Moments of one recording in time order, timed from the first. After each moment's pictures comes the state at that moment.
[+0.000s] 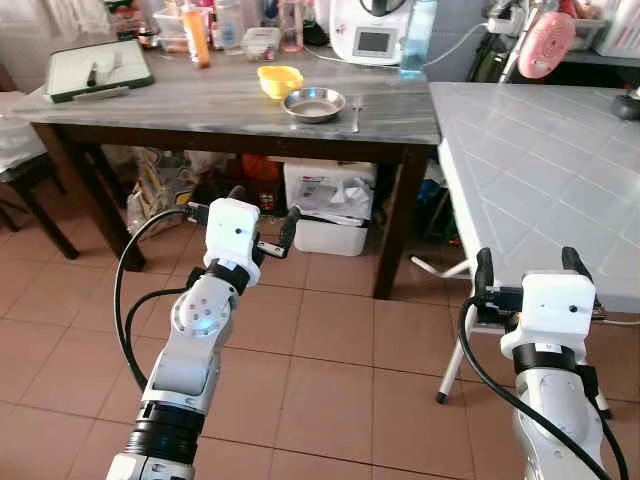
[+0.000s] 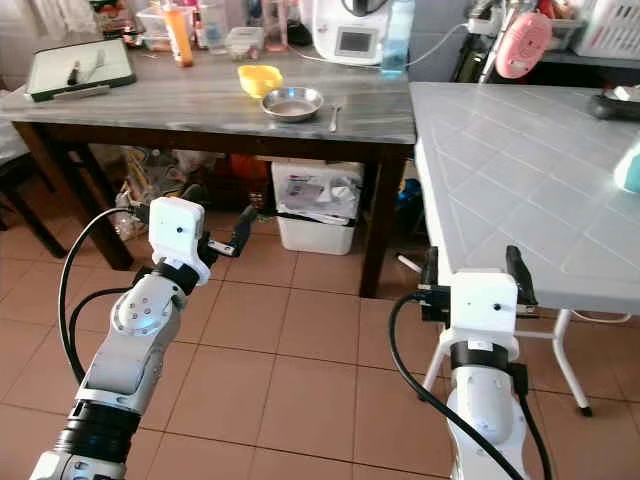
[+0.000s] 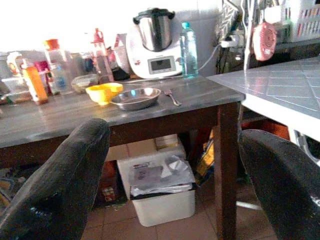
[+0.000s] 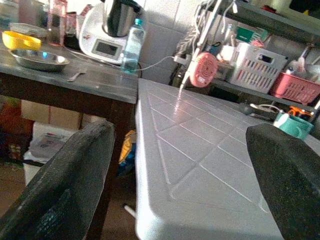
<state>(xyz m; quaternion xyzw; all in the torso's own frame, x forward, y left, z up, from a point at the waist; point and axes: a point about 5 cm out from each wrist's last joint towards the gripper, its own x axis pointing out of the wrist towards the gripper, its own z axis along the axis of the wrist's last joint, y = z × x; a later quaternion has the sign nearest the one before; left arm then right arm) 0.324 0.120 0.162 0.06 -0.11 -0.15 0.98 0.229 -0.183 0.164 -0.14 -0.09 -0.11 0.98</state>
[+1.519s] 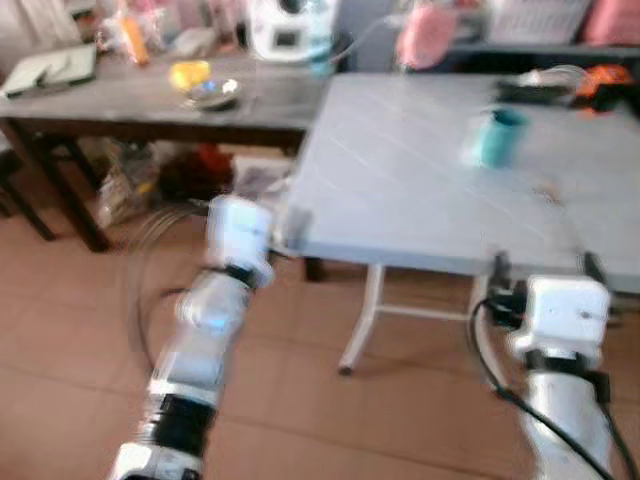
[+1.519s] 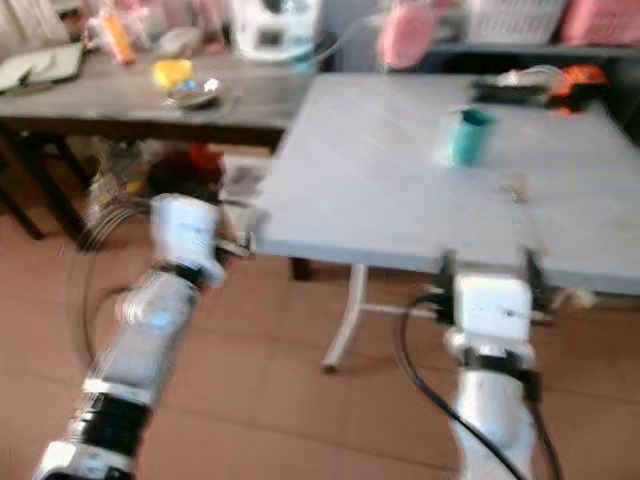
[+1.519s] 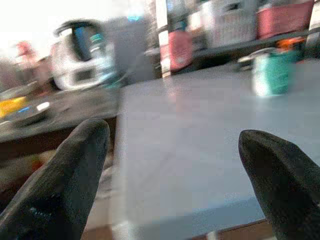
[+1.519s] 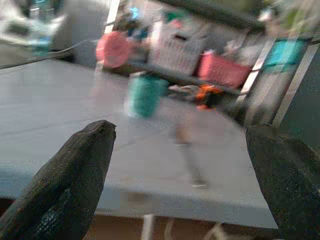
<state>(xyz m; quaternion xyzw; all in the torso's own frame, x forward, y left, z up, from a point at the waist) 0.329 0.101 0.157 0.06 -0.10 -0.17 0.98 0.224 -0.194 0.162 -0.15 -0.10 -0.15 0.97</state>
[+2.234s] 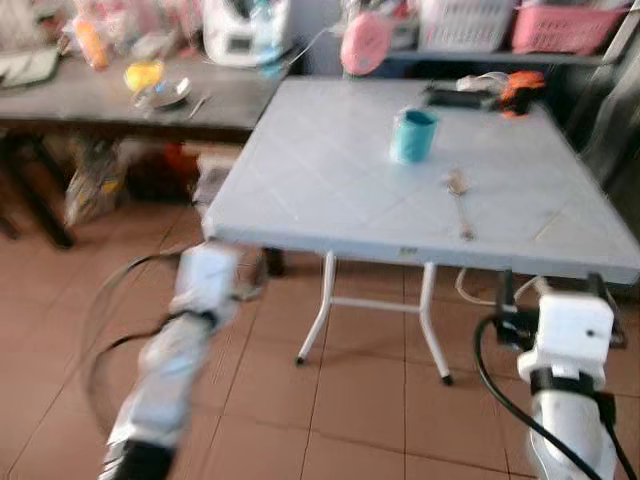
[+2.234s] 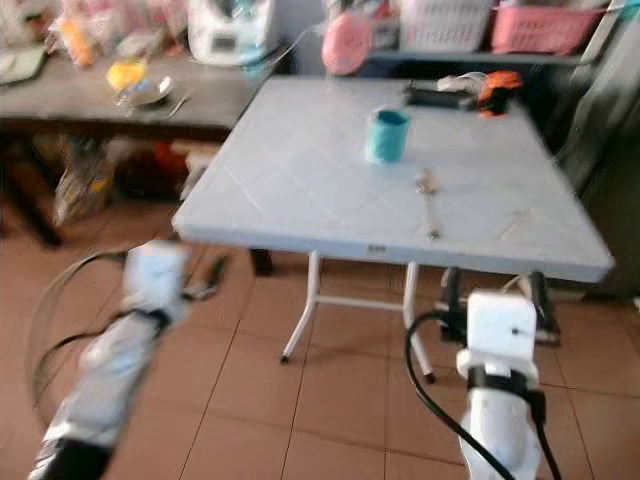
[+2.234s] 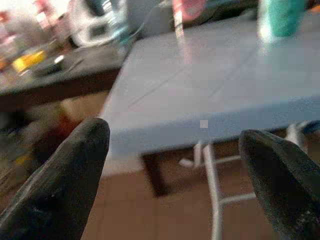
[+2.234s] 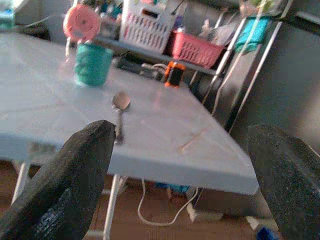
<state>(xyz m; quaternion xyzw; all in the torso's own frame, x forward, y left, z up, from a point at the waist) 0.302 0.173 0.108 0.10 -0.03 -0.09 0.99 0.212 -0.196 0.147 -0.15 -0.07 -0.15 0.97</state>
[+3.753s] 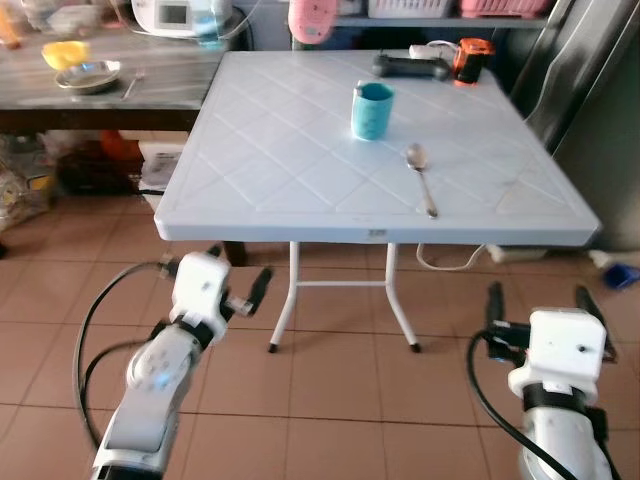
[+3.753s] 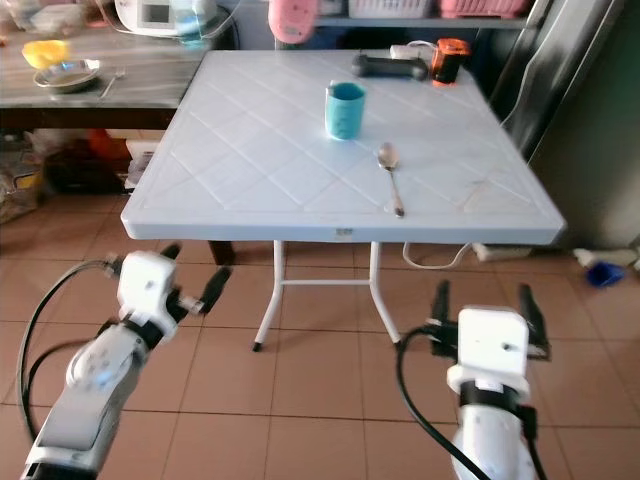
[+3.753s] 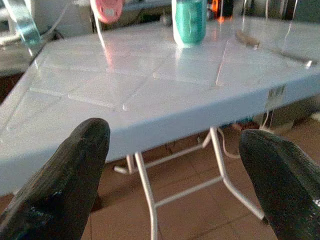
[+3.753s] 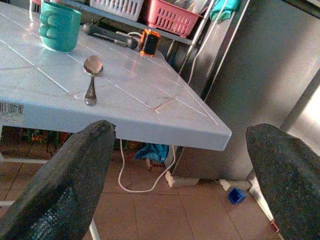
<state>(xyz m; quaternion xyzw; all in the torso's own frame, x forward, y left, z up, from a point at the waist) 0.287 0.156 0.123 0.07 -0.04 -0.18 0.98 0.203 -0.189 0.141 -0.14 -0.06 -0.14 0.98</state>
